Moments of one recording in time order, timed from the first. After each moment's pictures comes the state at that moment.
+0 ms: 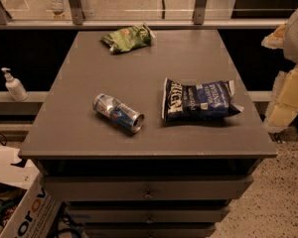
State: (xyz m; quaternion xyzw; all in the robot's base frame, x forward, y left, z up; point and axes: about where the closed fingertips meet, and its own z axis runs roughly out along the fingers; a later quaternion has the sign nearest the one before) arm 0.438 -0.217 0.976 -0.60 0.78 -0.03 0.16
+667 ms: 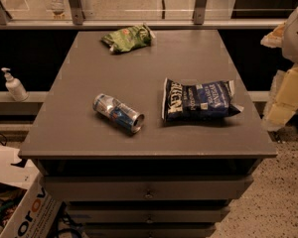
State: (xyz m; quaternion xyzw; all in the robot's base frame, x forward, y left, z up) arm 0.442 -0.216 0.975 -0.60 0.78 -0.04 0.16
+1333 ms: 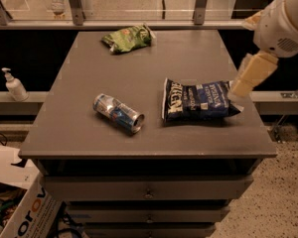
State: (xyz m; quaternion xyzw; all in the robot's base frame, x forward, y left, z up) arm 0.535 -0.195 0.963 -0.59 0.76 -0.04 0.28
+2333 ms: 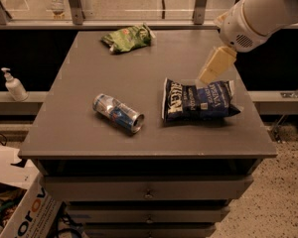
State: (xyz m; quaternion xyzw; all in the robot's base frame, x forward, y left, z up) arm 0.602 -0.155 0.942 -0.57 0.75 0.00 0.33
